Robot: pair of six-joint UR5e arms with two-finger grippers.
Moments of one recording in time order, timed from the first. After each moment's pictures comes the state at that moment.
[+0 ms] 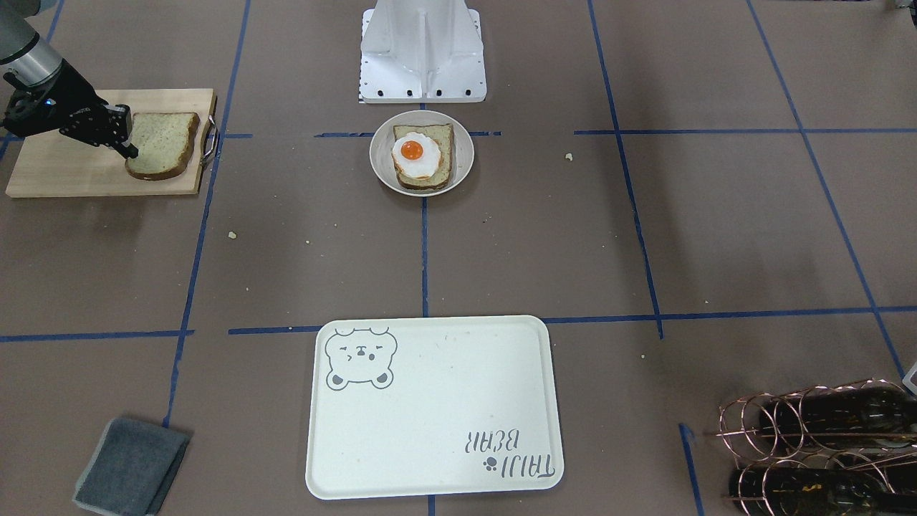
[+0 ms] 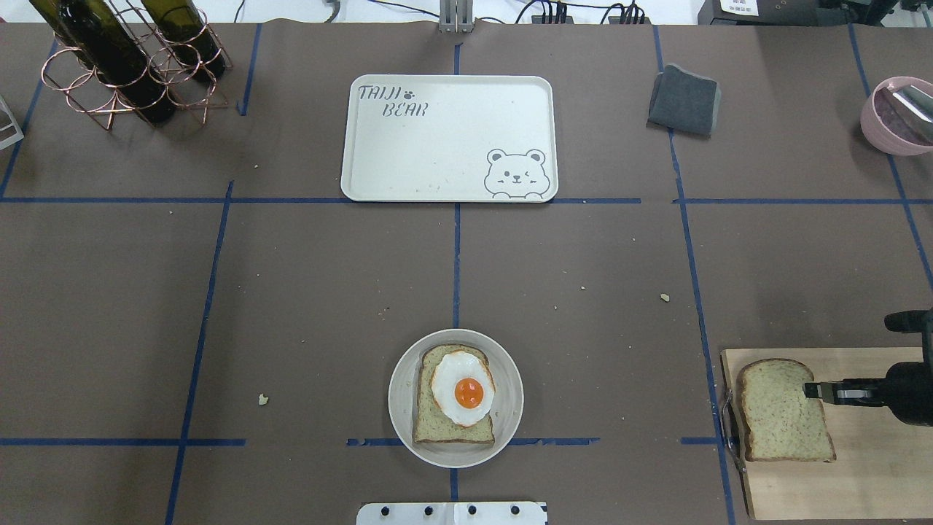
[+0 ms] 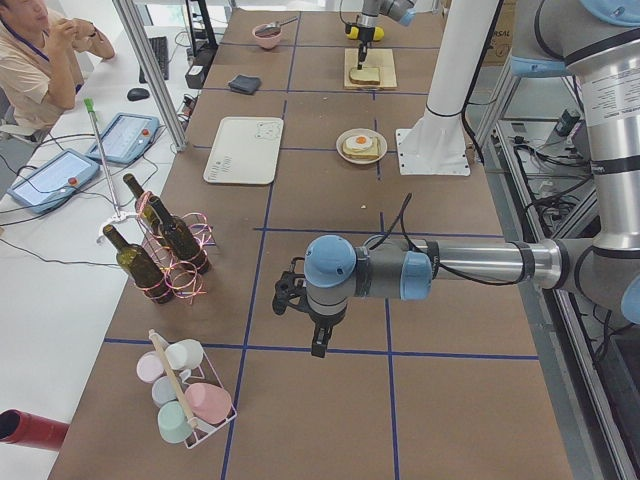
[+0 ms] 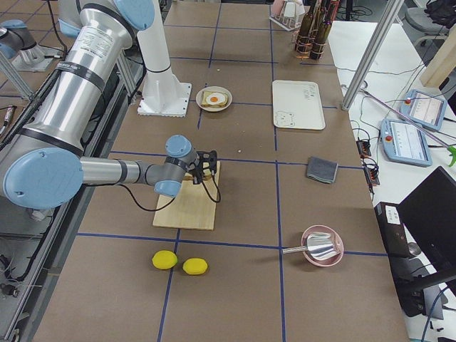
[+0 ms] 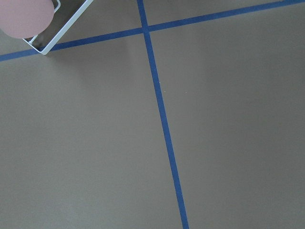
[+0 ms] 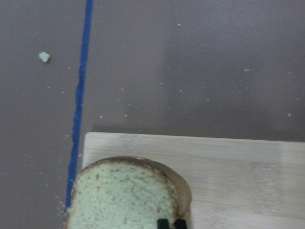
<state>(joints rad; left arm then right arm) -1.59 -1.30 -1.85 -1.59 -2.39 0.20 0.50 -2.08 1.90 -0.33 1.85 1.27</state>
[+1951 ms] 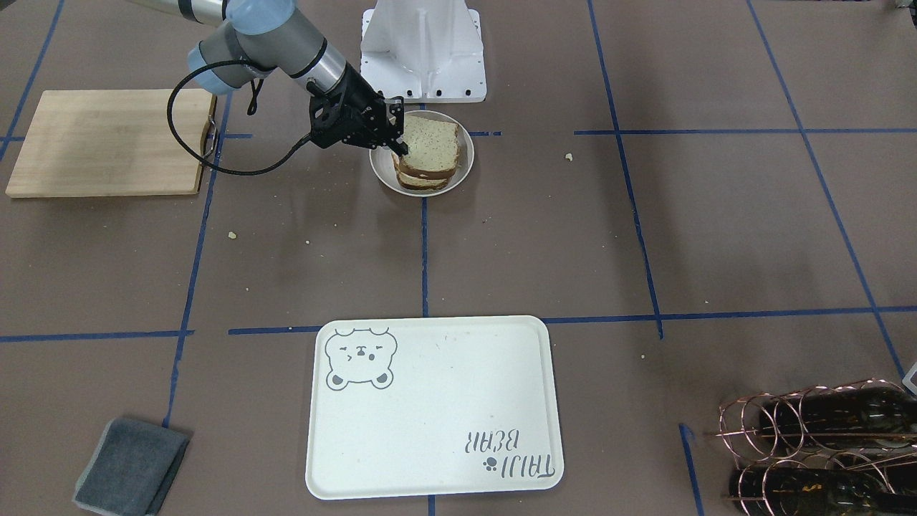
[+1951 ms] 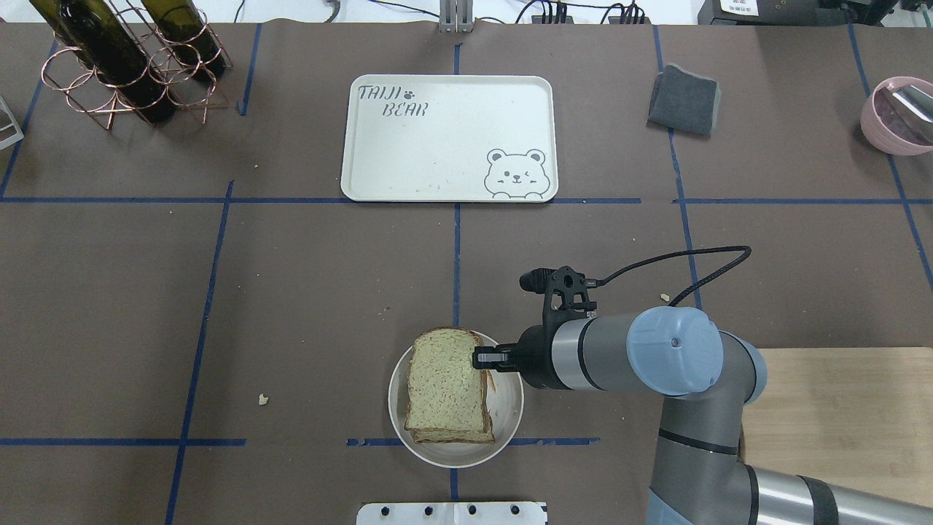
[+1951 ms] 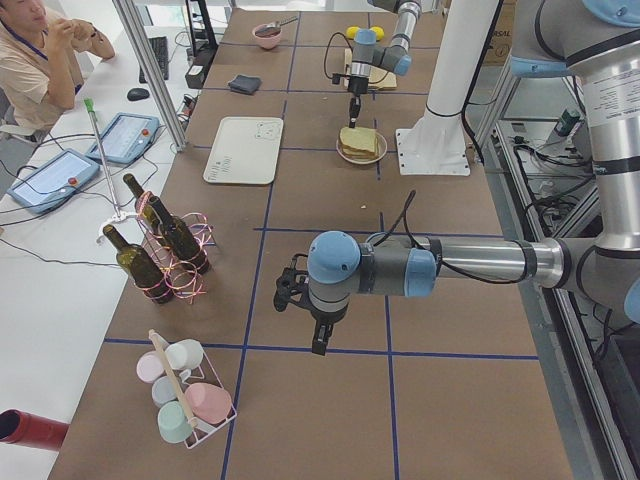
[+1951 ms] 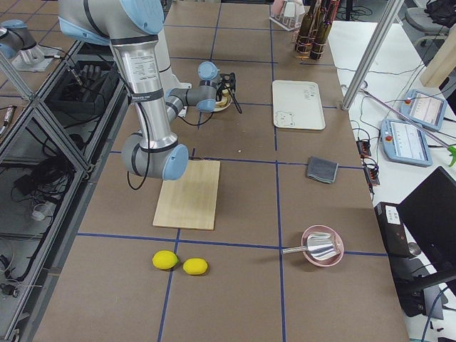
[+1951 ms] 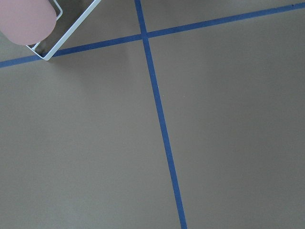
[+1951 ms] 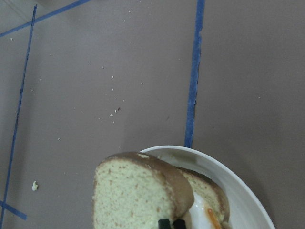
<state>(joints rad) -1.60 -1.29 -1.87 -1.59 -2.39 0.20 0.31 -1.21 1.81 -0.81 1.75 1.42</state>
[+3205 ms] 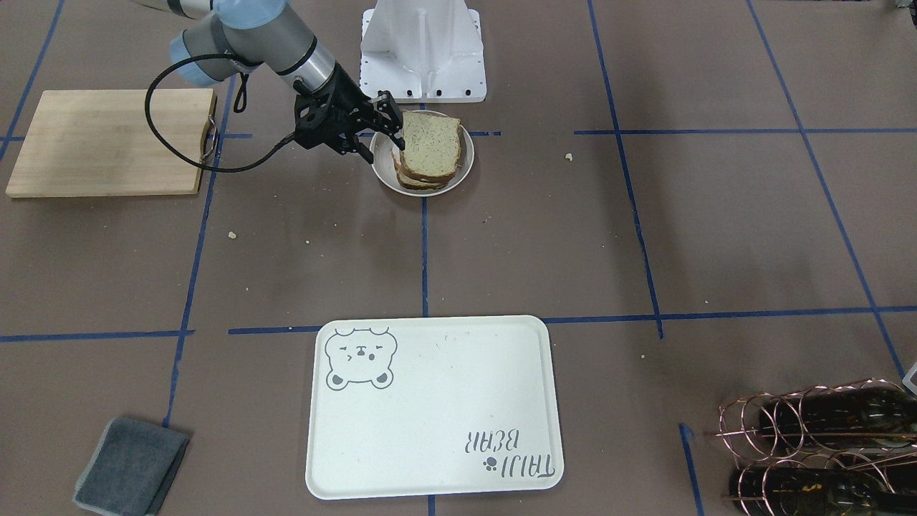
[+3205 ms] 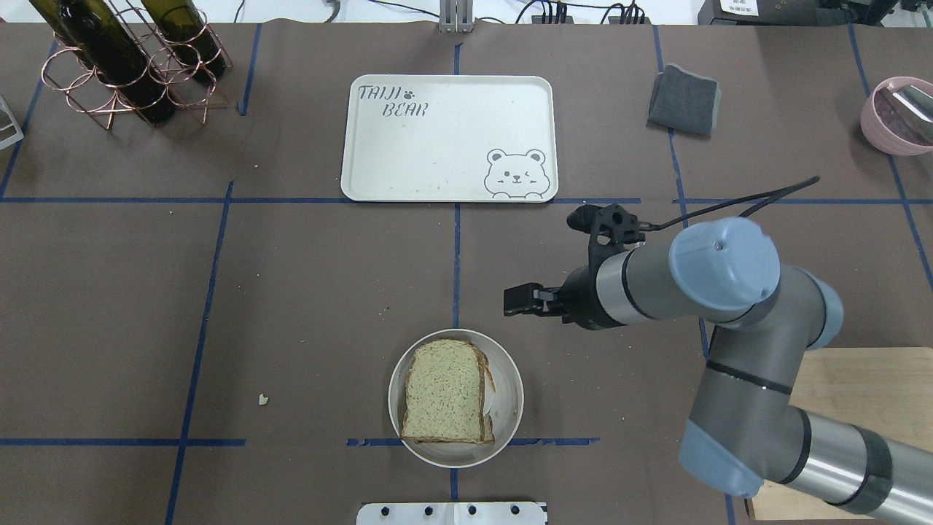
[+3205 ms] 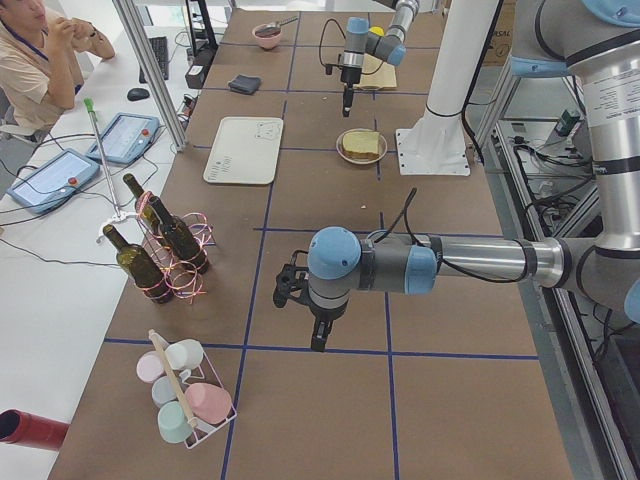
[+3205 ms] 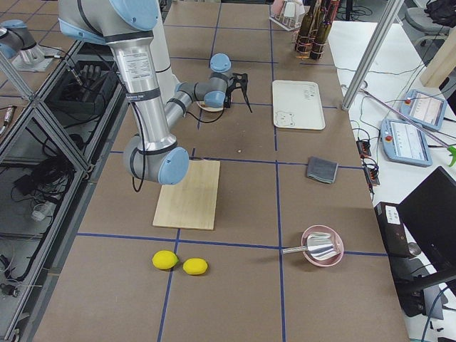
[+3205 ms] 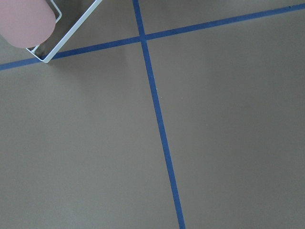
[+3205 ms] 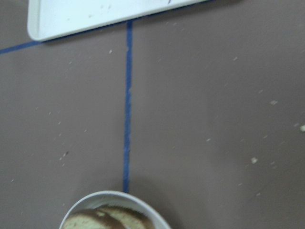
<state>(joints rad) -1.60 -1.30 -1.92 -1.59 -2.39 0.20 0.53 -1.24 1.93 -1.13 1.95 1.38</state>
